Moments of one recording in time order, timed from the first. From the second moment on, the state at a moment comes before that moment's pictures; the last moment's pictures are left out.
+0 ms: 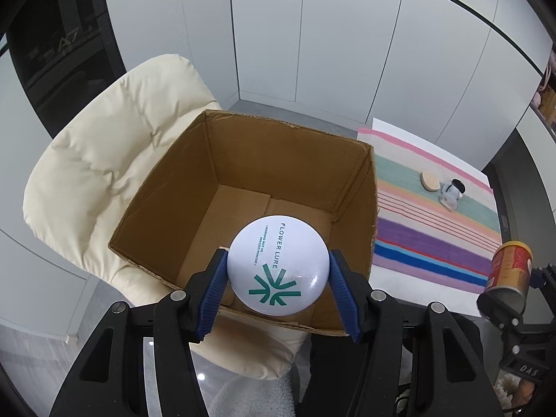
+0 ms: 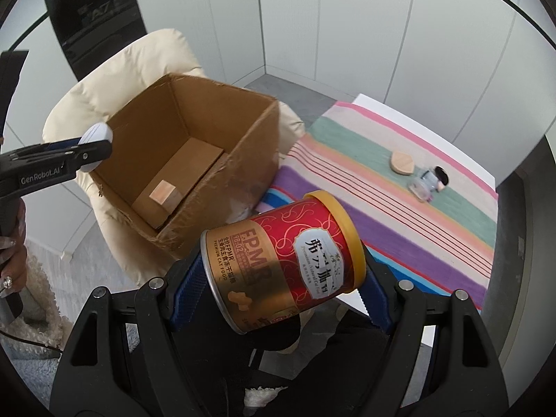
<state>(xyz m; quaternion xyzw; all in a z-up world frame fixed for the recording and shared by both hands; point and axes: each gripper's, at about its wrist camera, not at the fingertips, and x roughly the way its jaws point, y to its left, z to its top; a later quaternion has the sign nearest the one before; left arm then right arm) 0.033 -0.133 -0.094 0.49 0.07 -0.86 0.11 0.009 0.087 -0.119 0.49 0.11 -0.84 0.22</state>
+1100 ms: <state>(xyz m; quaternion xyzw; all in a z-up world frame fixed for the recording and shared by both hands) -0.015 -0.208 -0.160 0.53 0.12 -0.83 0.15 -0.075 -0.088 -0.194 0.49 0.16 -0.79 0.33</state>
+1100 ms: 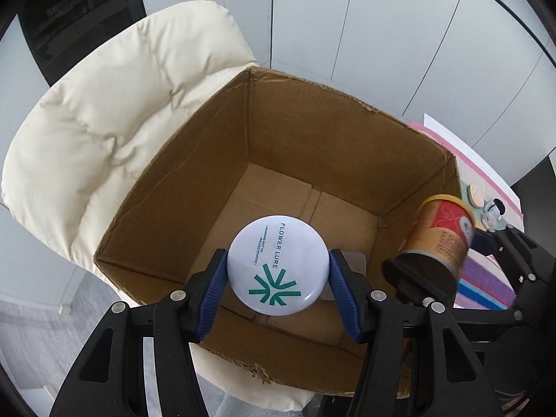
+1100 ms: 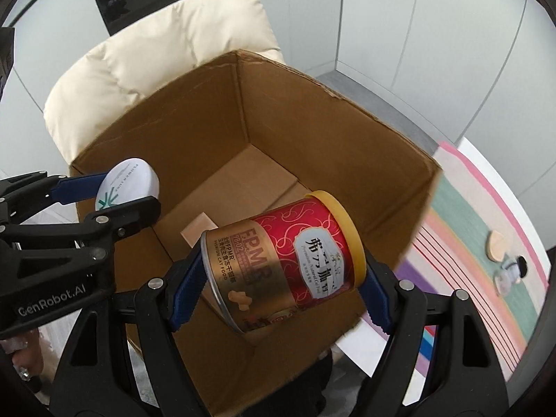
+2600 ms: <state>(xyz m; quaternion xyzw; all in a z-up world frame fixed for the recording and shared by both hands) 0.018 -0.190 -0.130 0.49 0.12 -0.85 0.17 -0.052 -0.014 -0.150 0.49 0.11 -0.82 0.28</state>
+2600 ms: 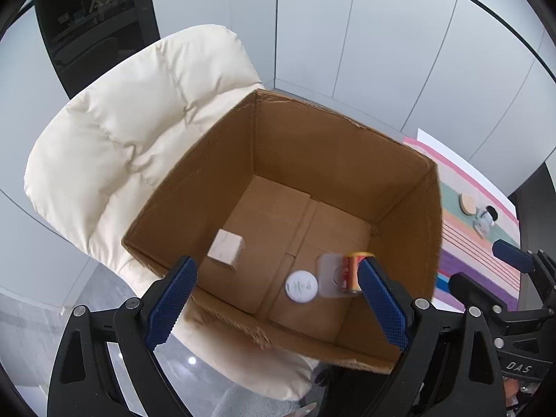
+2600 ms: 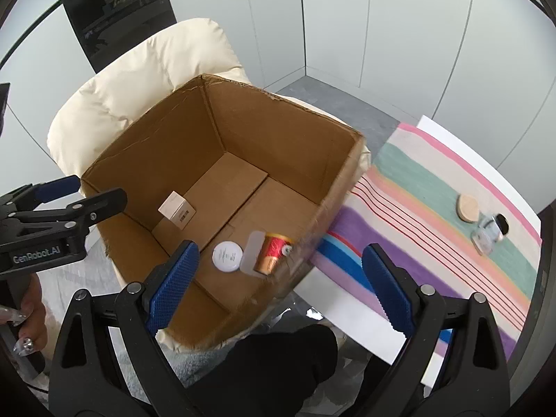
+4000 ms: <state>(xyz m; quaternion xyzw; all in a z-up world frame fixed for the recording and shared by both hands) 0.030 -0.104 -0.132 0.49 0.07 -0.86 0.10 -0.013 0.113 -0.141 0.49 0.05 -0.85 0.20</state>
